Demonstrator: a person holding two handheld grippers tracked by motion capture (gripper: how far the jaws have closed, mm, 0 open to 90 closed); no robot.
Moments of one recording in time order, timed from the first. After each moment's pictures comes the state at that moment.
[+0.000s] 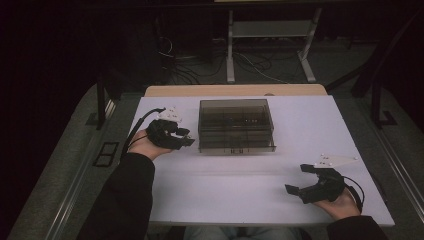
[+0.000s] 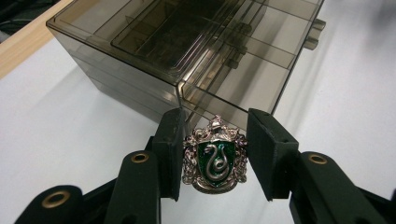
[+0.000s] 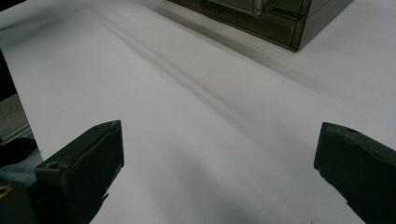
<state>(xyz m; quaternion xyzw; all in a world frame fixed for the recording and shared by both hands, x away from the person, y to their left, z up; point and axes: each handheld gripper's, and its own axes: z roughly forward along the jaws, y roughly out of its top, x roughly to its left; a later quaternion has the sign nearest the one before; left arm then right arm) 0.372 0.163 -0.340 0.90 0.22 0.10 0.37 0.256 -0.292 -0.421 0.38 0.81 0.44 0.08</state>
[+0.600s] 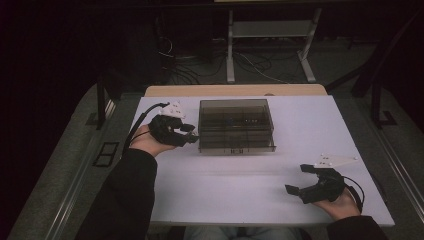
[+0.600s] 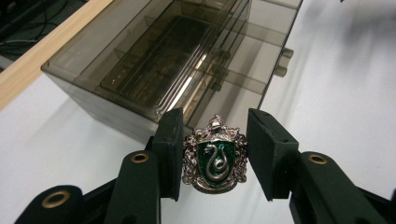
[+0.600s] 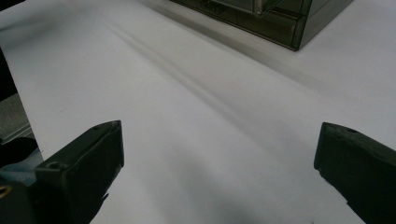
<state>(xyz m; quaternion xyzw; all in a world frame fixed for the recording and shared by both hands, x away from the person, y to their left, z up) 0.369 0.147 -0.317 0.90 0.19 0.10 0.38 0.256 -0.292 -0.421 0.38 0.81 0.44 0.08</state>
